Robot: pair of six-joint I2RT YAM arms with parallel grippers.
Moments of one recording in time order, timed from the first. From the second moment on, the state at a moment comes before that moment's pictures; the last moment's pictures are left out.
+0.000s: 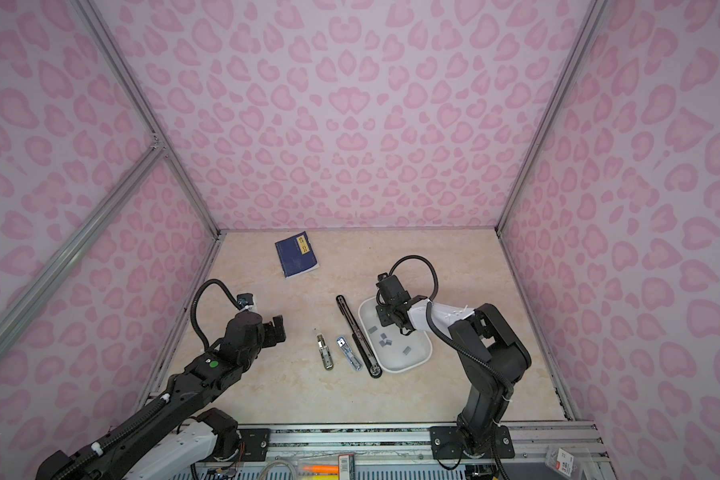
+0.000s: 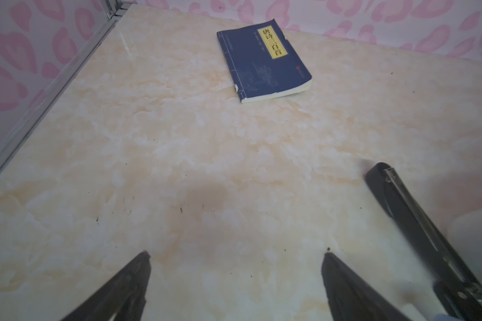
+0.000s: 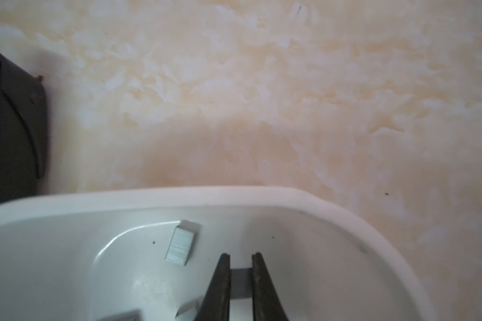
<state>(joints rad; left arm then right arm) -0.49 0.82 0.47 -0.28 -0.41 -0.45 0.55 1.71 0.95 -0.21 0.18 0.18</state>
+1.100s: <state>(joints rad) -0.49 0.29 0.29 -0.53 -0.16 -0.59 1.08 1.37 0.69 -0.15 0.37 0.40</state>
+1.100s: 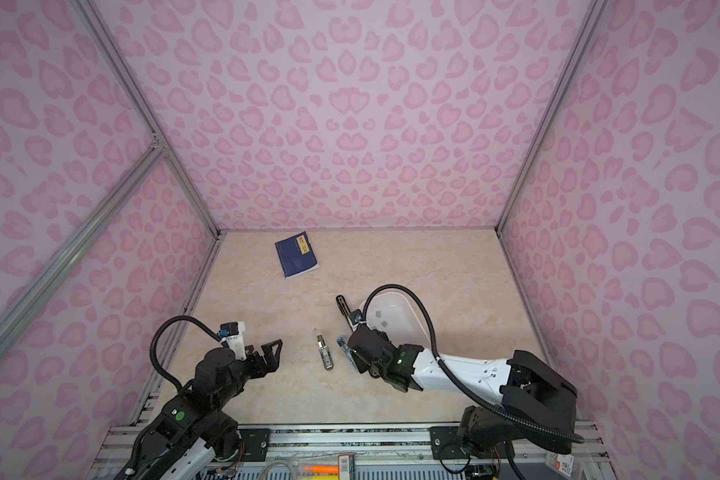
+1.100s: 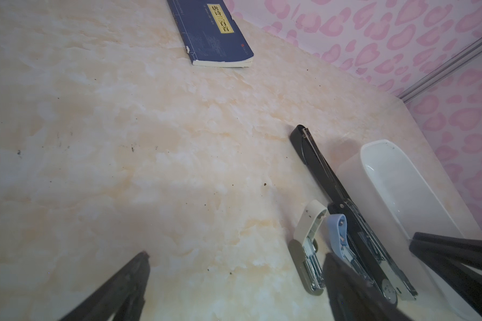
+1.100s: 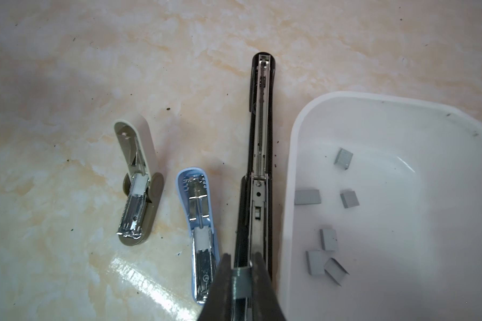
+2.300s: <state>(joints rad) -0.49 0.42 0.29 -0.48 -0.12 -0.57 1.17 1.54 0.67 0.00 0.45 0.48</state>
